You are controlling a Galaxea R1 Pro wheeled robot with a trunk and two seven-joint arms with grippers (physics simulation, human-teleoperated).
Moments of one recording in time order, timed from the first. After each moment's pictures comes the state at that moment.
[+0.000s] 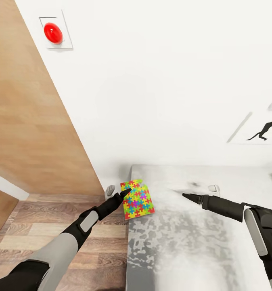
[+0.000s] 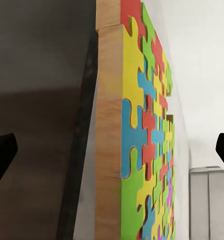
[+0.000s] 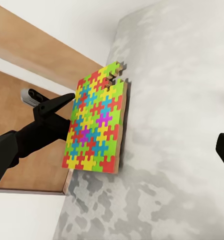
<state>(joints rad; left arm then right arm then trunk) -0.82 -0.07 -0.11 -0.34 0.83 0.27 -0.68 -0.44 -0.26 -0.24 -1.40 -0.31 0.89 0.98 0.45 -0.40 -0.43</state>
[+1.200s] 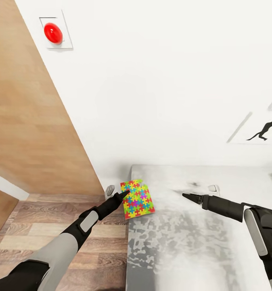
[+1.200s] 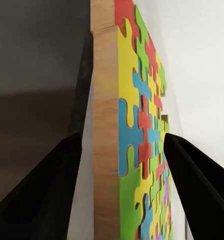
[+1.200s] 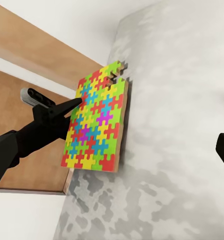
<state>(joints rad) -0.82 -0.07 -0.11 -0.34 0.84 0.27 -0.69 -0.44 -0.26 -0.24 -1.41 -0.31 0.89 0.98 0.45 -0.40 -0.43</state>
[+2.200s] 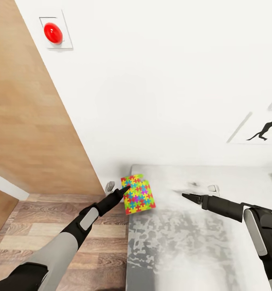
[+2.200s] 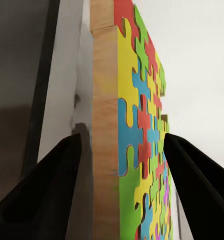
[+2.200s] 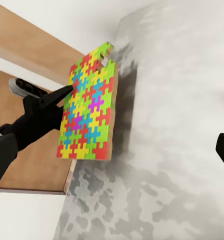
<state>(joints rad) -0.81 -0.07 -0.11 -0.42 0.83 0.27 -0.71 -0.44 -0.26 -0.23 -1.41 -0.31 0.89 0.98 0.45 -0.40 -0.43</state>
